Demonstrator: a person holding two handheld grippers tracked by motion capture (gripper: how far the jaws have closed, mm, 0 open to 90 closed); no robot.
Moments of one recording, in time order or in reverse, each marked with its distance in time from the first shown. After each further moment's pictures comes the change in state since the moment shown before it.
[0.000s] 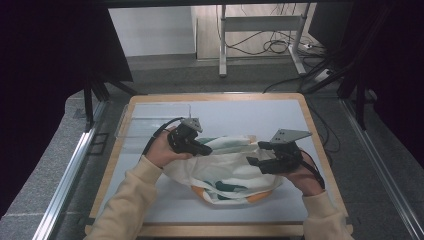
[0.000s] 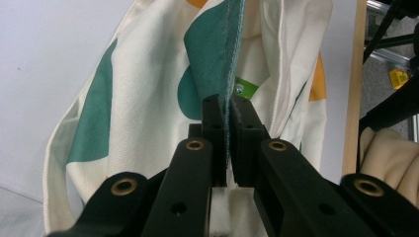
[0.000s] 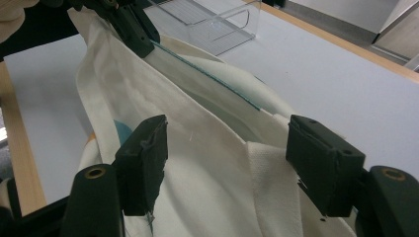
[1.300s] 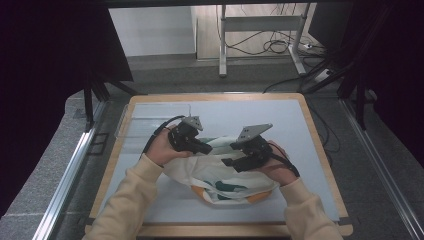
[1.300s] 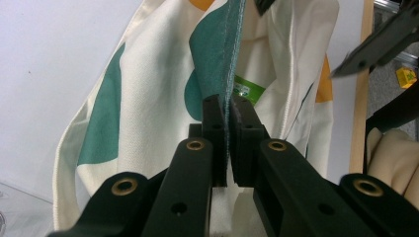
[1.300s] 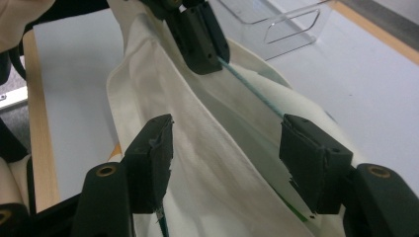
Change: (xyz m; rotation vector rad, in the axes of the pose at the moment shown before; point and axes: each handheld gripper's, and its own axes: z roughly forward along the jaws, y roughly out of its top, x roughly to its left) left arm 0.003 0.004 0.000 0.004 0.020 0.012; right arm 0.028 0.036 0.059 0.118 0.128 -0.132
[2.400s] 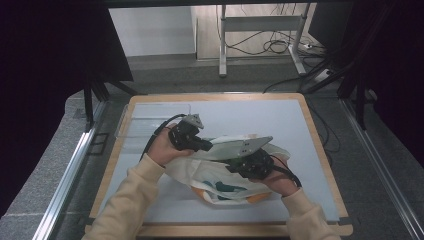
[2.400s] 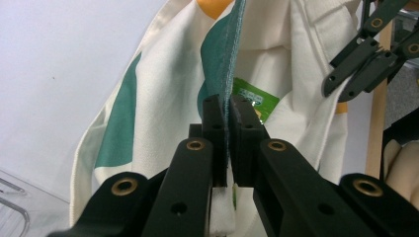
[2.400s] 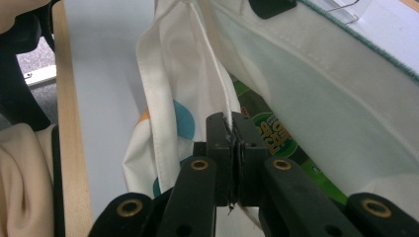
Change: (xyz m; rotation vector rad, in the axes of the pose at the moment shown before) left arm -0.002 0.005 -0.002 -0.019 0.063 -0.013; right arm 0.014 -0.027 0.000 0.019 0.073 -0.039
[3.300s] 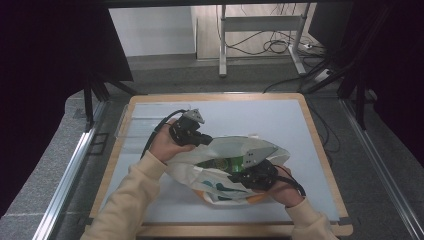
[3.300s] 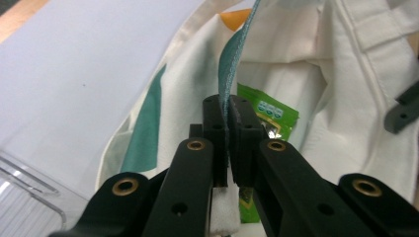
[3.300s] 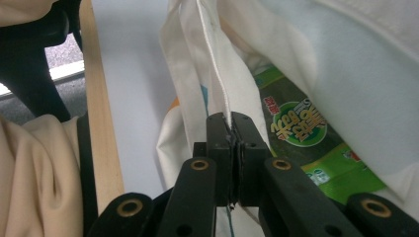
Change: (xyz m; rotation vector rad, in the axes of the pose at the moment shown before) left arm 0.007 0.008 -0.004 0.000 0.070 -0.004; right arm 0.022 -0.013 -0.010 -0.008 0.034 -0.008
